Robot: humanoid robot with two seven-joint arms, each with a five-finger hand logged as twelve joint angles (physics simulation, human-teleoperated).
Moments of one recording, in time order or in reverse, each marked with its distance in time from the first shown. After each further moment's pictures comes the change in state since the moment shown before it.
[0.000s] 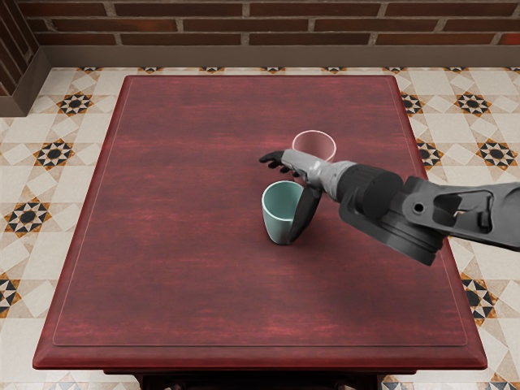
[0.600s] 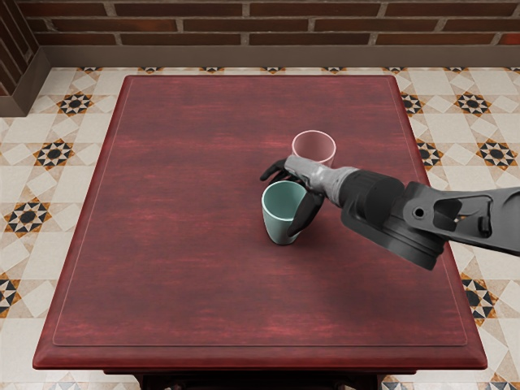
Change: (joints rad) left arm 0.000 0.000 0.000 0.000 0.000 0.000 0.000; right arm -0.016 -0.004 -0.010 0.000 -0.002 -0.001 0.000
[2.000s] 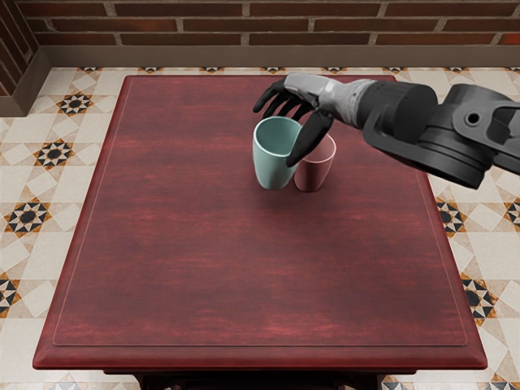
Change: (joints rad) left arm 0.000 0.000 0.000 0.000 0.000 0.000 0.000; right arm 0.143 -0.095 0.197 -0.042 0.041 0.238 0.000
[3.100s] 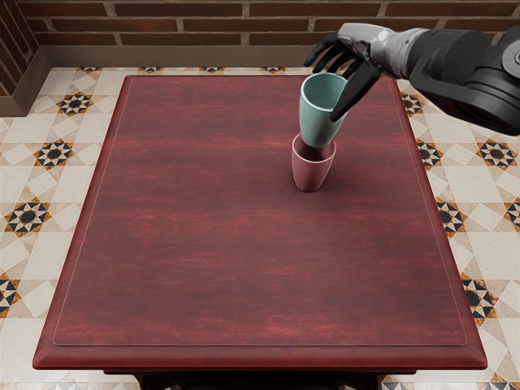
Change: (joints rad) left arm 0.000 0.000 0.000 0.000 0.000 0.000 0.000; right arm 0.022 -0.066 0.049 -0.176 0.008 0.091 0.000
